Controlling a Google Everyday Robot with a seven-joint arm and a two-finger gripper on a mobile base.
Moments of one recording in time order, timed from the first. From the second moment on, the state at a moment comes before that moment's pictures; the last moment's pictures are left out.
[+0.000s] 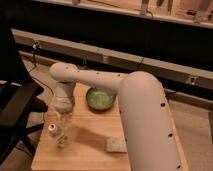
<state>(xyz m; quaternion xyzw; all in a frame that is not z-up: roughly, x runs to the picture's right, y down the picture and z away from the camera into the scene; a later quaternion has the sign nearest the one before) -0.193 0.182 0.685 -0.25 -0.58 -0.68 0.37</state>
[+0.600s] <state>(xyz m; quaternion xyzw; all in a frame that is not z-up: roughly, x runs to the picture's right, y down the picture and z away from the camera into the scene) -0.221 0.206 0.664 -0.24 -0.58 -0.68 0.38</state>
